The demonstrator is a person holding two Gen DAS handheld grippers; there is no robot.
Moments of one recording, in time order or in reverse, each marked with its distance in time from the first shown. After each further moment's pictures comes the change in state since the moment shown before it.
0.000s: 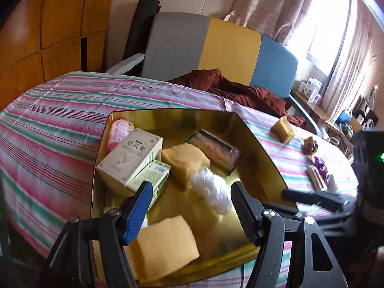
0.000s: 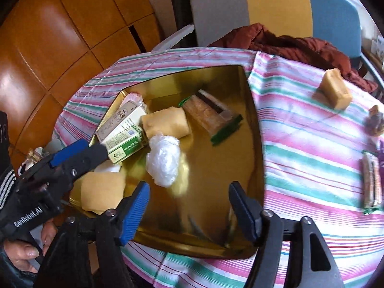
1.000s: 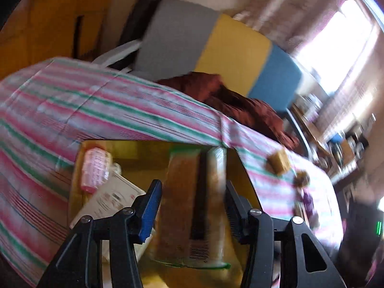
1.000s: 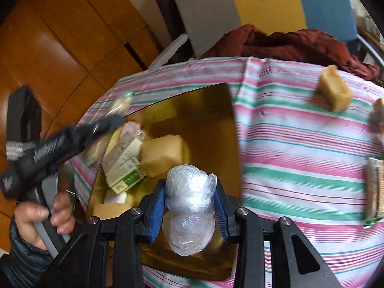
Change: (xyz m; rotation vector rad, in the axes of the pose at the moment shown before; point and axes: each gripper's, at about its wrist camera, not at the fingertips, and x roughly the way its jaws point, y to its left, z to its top) left arm 0.063 0.022 0.096 -0.175 0.074 -0.100; right arm -0.001 -0.032 0.040 0.121 -0.020 0.121
